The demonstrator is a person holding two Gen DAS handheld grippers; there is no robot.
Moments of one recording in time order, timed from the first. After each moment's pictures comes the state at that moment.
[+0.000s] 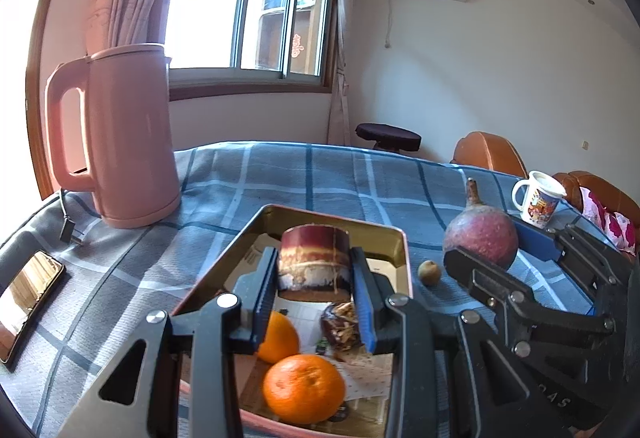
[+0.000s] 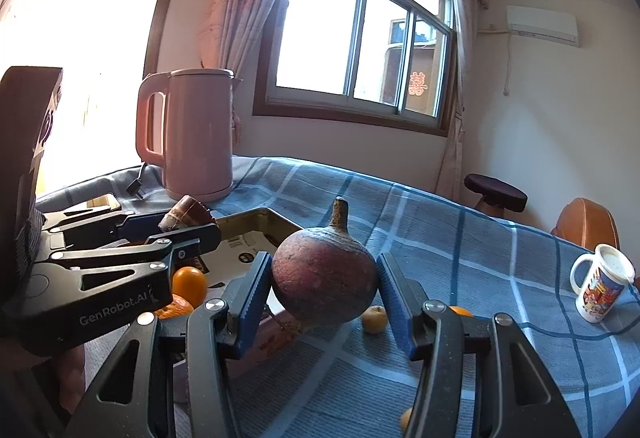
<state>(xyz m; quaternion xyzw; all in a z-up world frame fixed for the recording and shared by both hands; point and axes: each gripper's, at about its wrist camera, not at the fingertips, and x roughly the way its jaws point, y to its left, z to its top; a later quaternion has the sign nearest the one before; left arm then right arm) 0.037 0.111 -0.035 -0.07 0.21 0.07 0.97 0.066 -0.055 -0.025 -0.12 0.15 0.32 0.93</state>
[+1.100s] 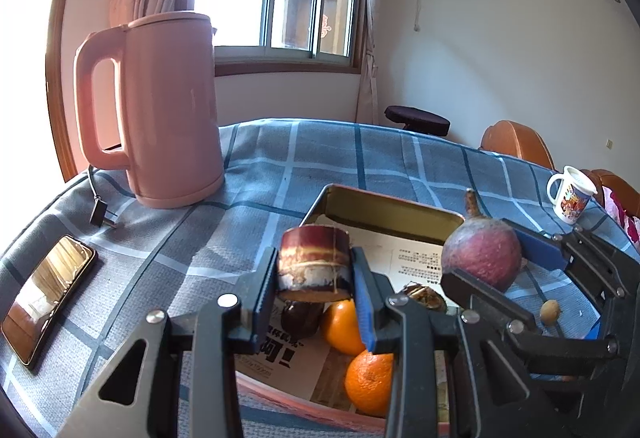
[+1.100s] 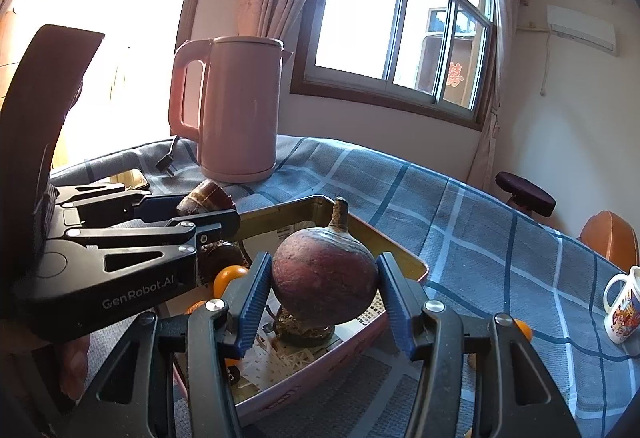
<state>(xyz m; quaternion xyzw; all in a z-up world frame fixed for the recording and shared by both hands) 0.038 0.151 -0.044 -0.07 0.26 0.12 0.96 0.064 -0.003 -0.038 -0.16 0.18 0.37 0.90</state>
